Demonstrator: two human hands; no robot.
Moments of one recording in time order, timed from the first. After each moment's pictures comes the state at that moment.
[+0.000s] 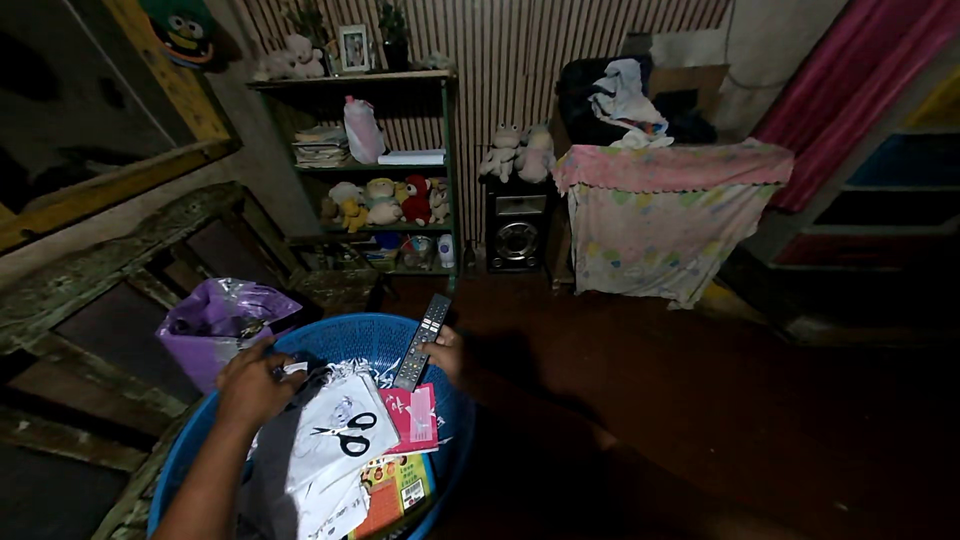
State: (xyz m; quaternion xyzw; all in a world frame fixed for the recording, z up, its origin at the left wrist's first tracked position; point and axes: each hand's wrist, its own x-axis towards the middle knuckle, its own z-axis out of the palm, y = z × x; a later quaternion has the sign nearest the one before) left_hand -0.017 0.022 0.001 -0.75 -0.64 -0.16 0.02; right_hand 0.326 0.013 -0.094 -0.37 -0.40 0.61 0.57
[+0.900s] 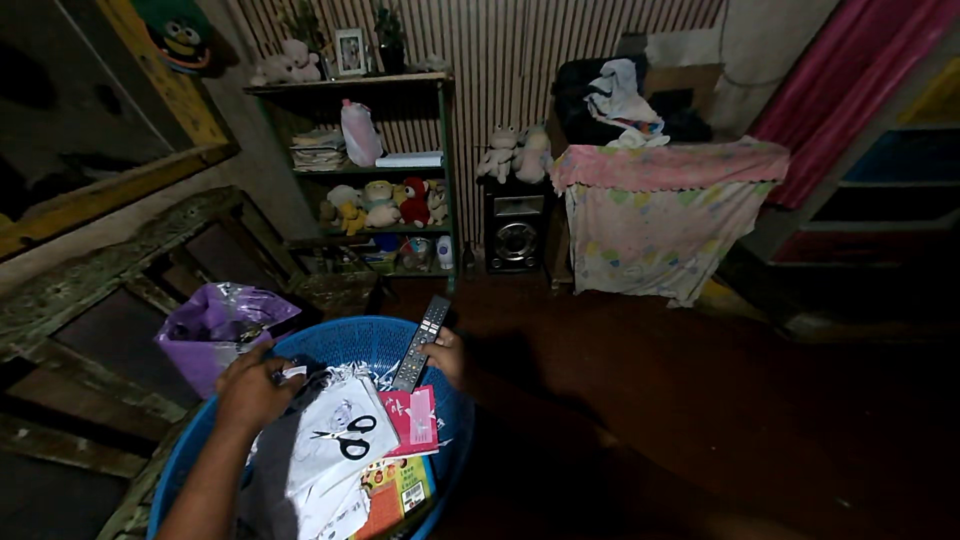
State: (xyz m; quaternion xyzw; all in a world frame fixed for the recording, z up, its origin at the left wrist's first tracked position) left_hand -0.018 0.023 -0.001 -0.75 -0.64 -0.16 0.02; right_hand 0.325 0.016 -0.096 -0.35 -0.39 0.62 0.58
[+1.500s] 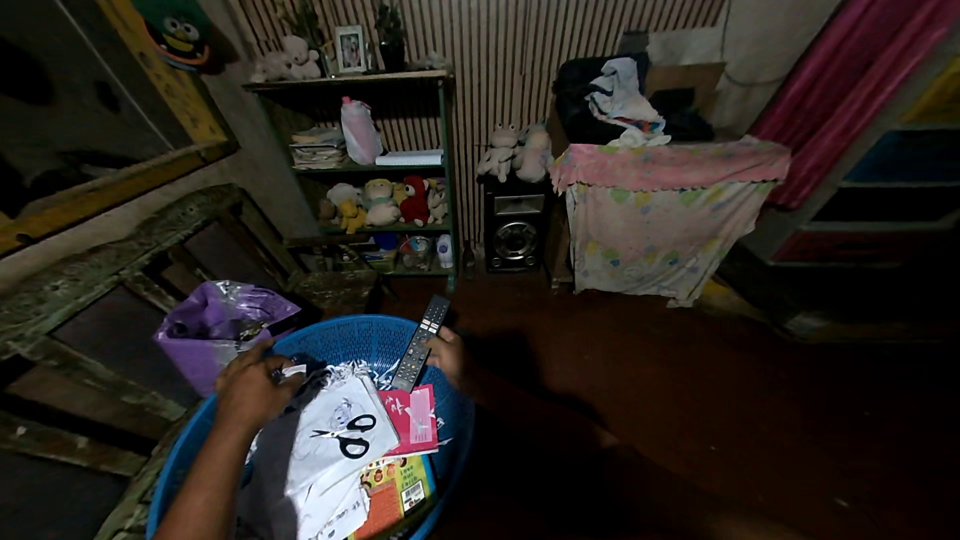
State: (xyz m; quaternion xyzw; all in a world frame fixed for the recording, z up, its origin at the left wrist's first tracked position) left_hand -0.018 0.024 -0.001 -0.75 -0.64 -0.16 0.02; right_hand 0.325 0.018 -0.097 -0.37 -0.36 0.63 0.58
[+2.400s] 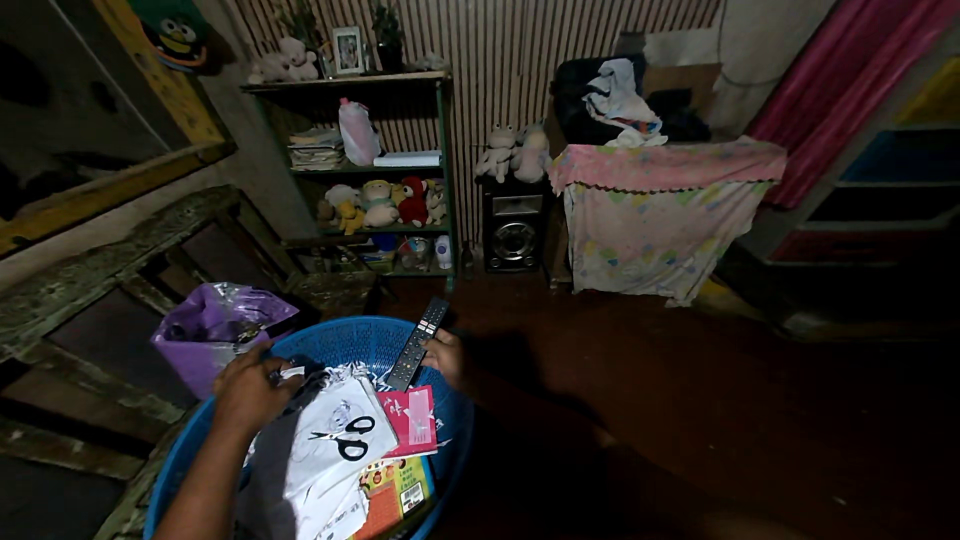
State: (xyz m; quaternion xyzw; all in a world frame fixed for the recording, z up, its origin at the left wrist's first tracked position) left_hand -0.018 0.024 0.000 -0.75 -0.64 -0.16 0.02; right_hand 0.325 0.015 -0.094 -0.35 -0.35 0.65 0.58
